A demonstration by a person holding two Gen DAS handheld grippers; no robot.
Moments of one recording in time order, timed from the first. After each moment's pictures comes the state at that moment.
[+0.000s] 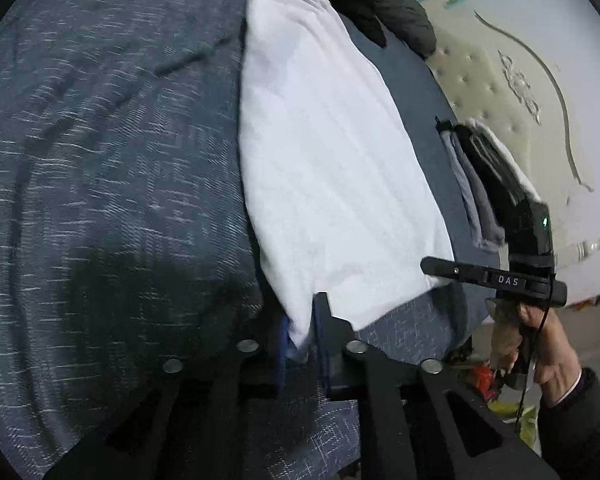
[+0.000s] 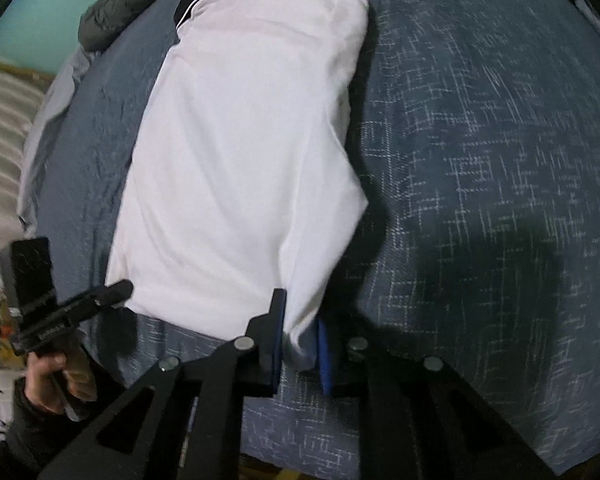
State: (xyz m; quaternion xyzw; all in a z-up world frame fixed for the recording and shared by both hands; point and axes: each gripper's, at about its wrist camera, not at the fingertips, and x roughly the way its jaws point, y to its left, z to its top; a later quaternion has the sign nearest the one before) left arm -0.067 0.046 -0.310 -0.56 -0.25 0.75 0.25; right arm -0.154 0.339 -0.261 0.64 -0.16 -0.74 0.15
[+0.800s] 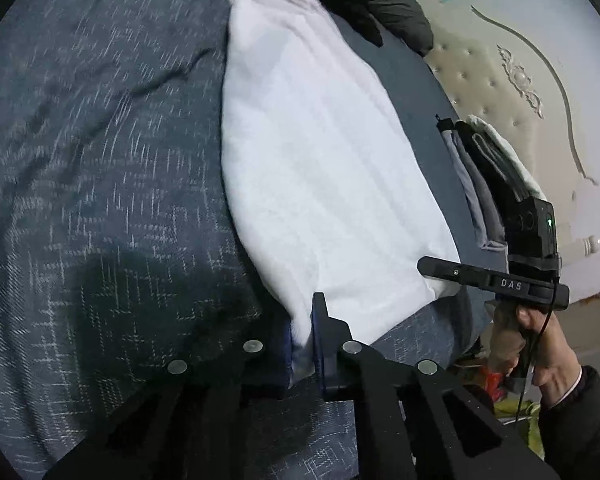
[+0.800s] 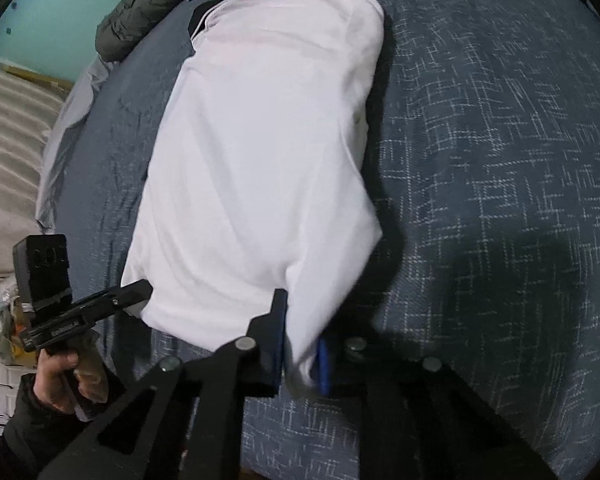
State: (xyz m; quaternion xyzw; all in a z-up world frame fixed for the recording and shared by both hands) left arm -0.082 0.071 -0.299 -0.56 -0.21 0.76 0.26; right arm -0.141 0.351 -0.275 0.62 -0.17 -0.74 0.19
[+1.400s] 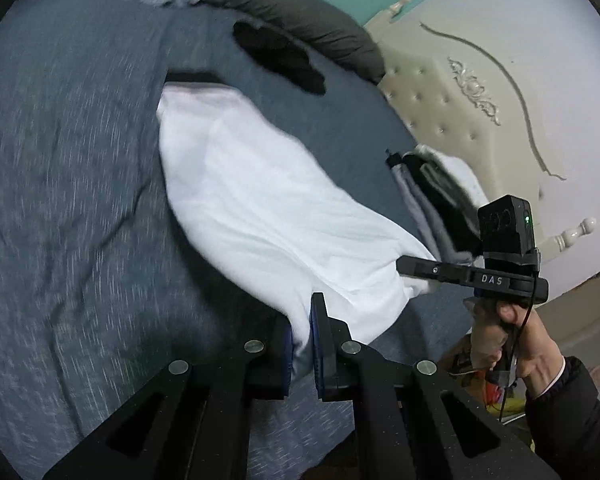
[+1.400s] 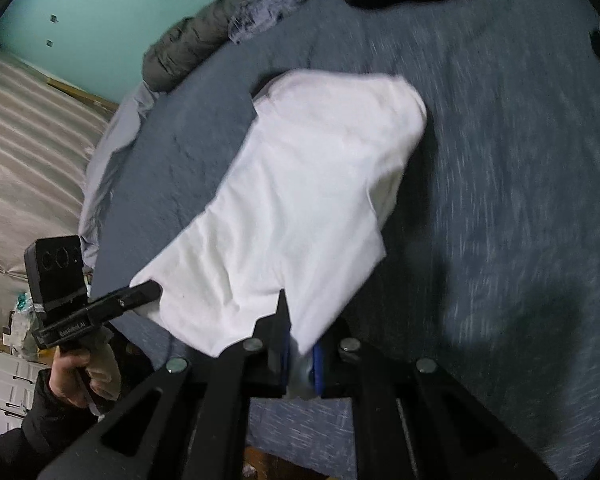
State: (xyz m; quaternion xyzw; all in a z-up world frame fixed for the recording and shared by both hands) left arm -0.116 0.092 -0.180 -0.49 -0.20 0.80 0.29; right arm -0.139 0.365 -0.195 0.55 -0.19 -0.78 0.24
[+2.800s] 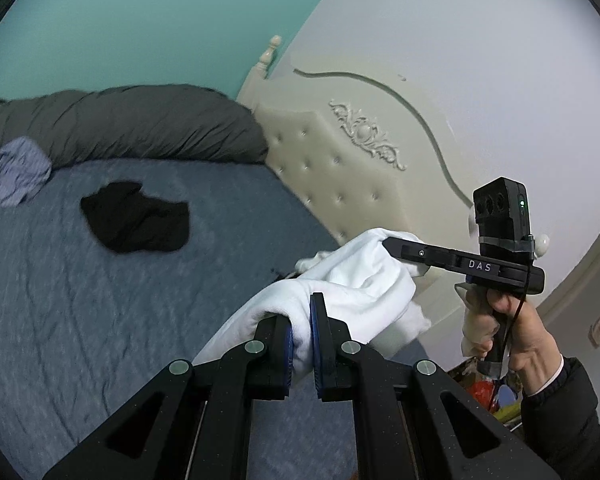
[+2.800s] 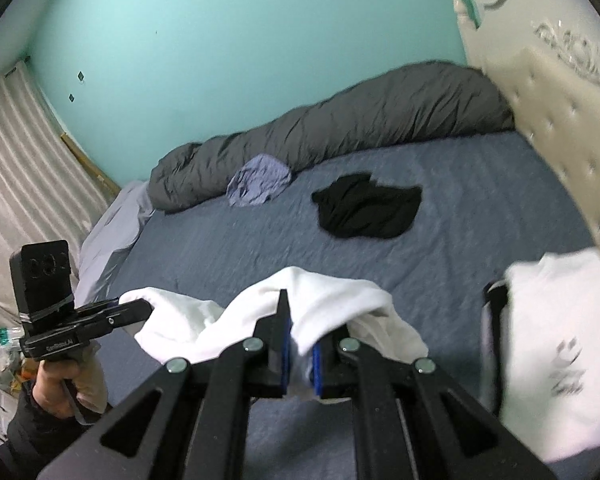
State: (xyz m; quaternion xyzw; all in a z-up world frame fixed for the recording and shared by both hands) left arm -0.264 0.290 0.090 -0.37 -0.12 0.83 0.40; right arm -0.234 0.544 0.096 0.40 -0.14 -0.89 0.17
